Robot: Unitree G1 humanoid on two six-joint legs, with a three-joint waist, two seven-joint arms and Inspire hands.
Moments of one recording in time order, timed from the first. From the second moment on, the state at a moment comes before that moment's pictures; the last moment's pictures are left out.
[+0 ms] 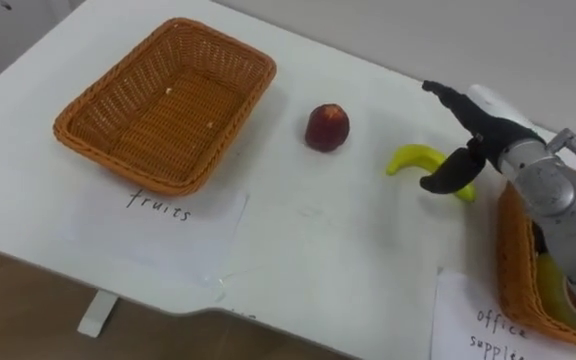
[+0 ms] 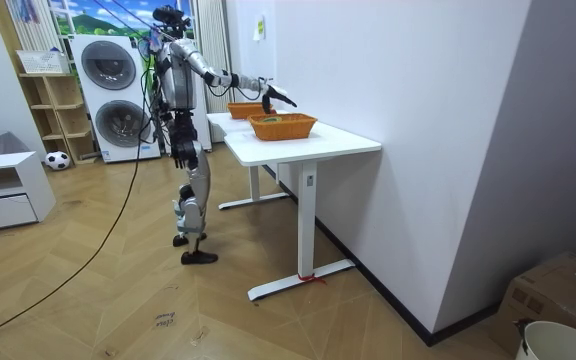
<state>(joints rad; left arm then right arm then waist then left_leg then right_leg) 0.27 0.31 0.14 0.92 0.19 0.10 0.18 -0.40 -0.62 0.26 0.35 -0.41 0.13 0.18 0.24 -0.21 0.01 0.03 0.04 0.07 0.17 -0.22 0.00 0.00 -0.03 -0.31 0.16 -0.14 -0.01</state>
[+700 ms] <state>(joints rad) 0.22 0.32 0.15 0.92 0.19 0.15 0.18 -0.46 -0.62 0.26 0.55 -0.40 0.18 0.22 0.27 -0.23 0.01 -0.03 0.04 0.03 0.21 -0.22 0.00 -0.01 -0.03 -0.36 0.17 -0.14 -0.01</state>
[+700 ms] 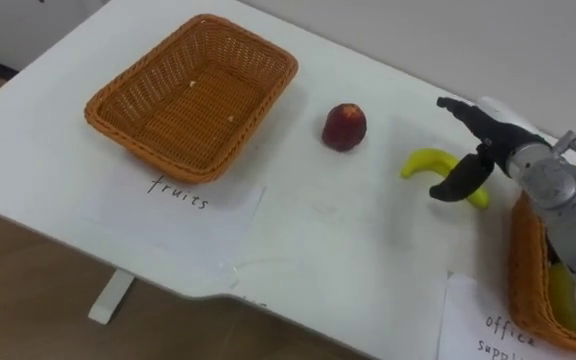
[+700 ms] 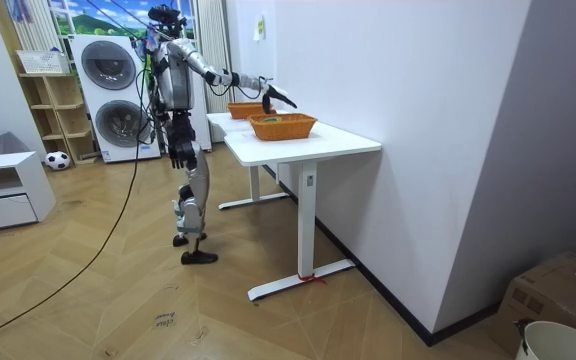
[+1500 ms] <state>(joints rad) 0.13 0.35 0.05 0.99 0.19 0.12 0.18 -0.63 -0.62 0.35 0.86 -0.31 0.15 0.22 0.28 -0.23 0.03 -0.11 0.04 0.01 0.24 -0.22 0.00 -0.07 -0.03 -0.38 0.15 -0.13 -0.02</state>
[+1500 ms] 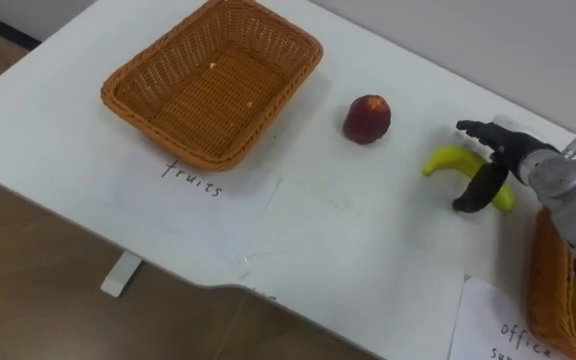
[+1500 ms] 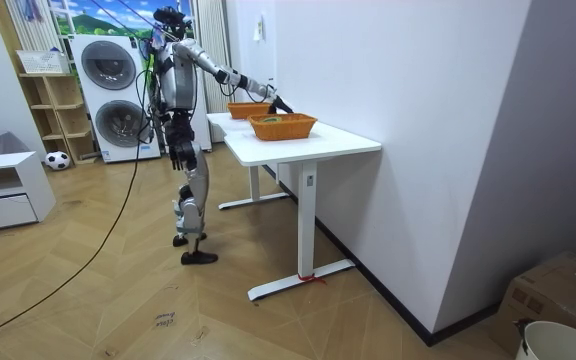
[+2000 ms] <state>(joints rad) 0.12 0.35 -0.01 0.99 0.19 0.12 0.19 -0.65 -0.64 0.38 0.86 -0.23 0.14 0.21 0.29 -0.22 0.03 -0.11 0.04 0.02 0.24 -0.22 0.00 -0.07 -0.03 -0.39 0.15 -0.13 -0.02</state>
